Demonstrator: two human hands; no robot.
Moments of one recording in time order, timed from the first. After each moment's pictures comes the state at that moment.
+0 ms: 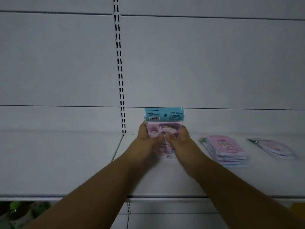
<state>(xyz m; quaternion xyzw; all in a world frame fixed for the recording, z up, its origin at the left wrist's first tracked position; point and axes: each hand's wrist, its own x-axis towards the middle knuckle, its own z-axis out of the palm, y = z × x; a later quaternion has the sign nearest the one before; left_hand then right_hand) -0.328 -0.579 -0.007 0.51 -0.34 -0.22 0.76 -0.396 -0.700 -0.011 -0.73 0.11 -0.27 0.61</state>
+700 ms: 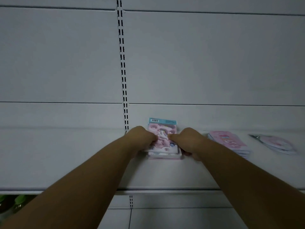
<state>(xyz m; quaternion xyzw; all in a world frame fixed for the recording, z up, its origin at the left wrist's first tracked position) -0.290 -0.577 0.010 0.87 -0.20 -0.14 0.43 -0.385 -0.717 0.002 -0.83 0.31 -0.14 0.44</state>
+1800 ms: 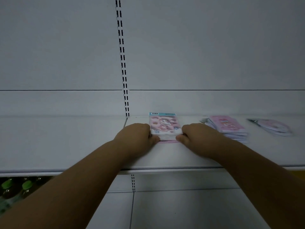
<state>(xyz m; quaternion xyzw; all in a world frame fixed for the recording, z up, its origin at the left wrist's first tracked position) -0.309 -0.535 -0.013 0.89 -0.44 0.09 0.12 -0.433 -0.717 -0.014 -0.99 0.12 -0.12 -0.01</state>
